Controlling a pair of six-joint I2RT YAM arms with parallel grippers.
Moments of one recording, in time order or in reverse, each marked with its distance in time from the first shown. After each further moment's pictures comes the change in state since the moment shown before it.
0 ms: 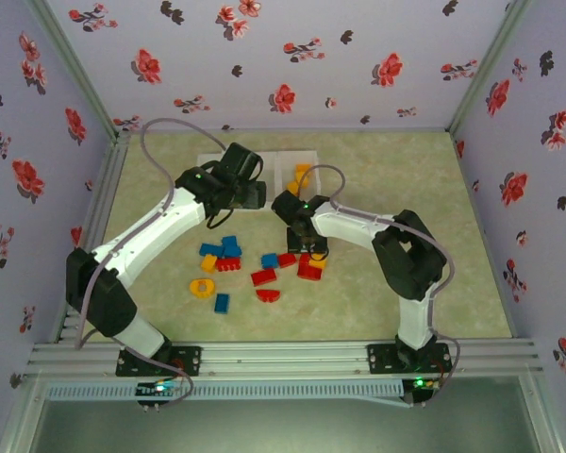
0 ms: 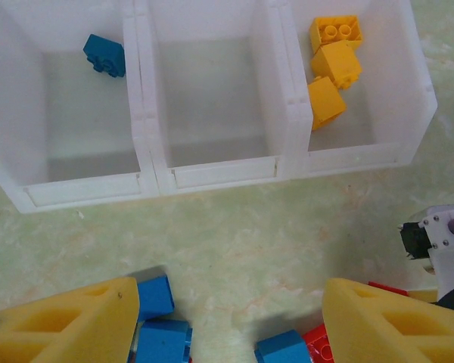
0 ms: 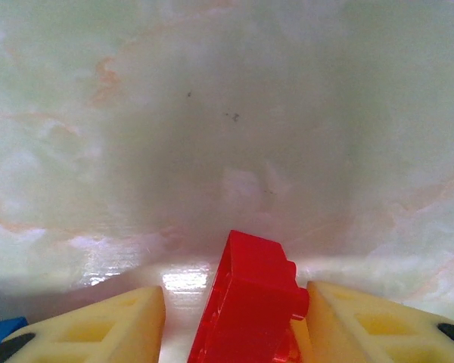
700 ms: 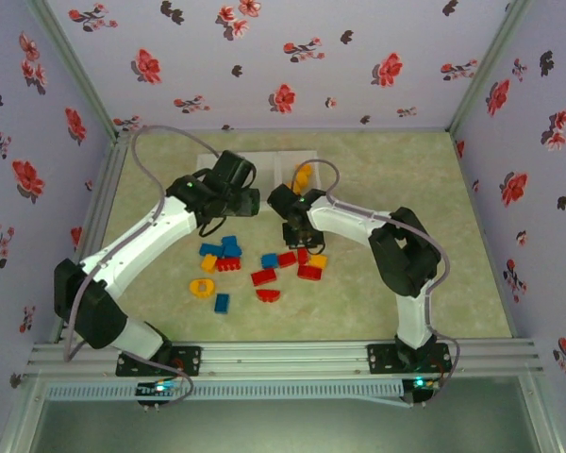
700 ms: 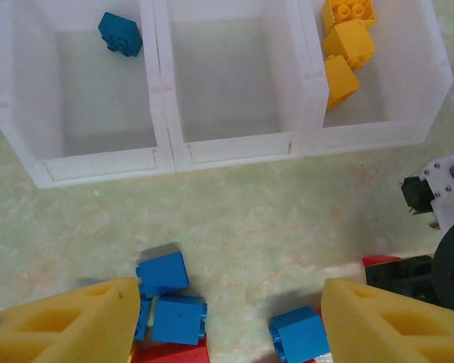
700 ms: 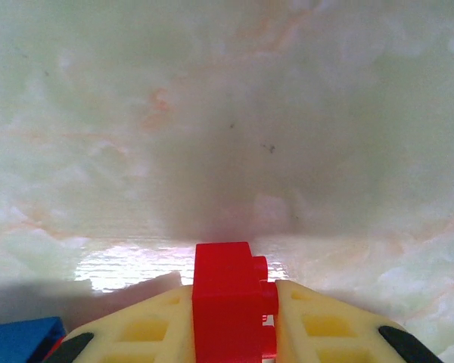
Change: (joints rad) left arm 0.000 -0.090 -0.086 -0.010 -0.002 -0.001; right arm -0.005 0.039 0.098 -0.052 -0.006 -0.076
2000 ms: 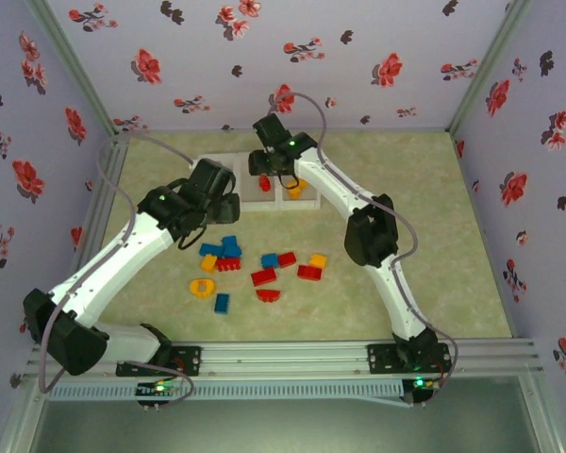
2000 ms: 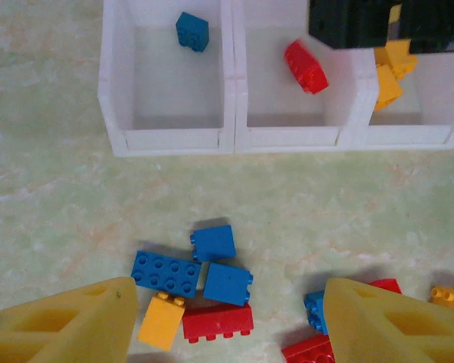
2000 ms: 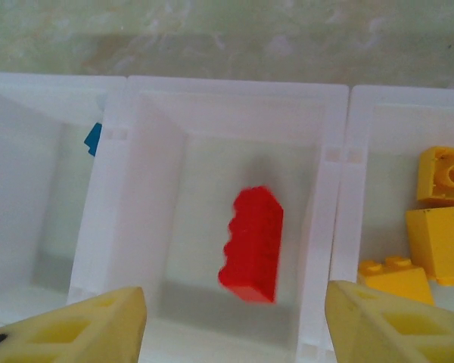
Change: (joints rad) left arm 0.021 -0.169 -0.072 -0.096 -0.070 -0.053; right arm -0.117 0.437 0.933 -0.017 -0.066 -0.216
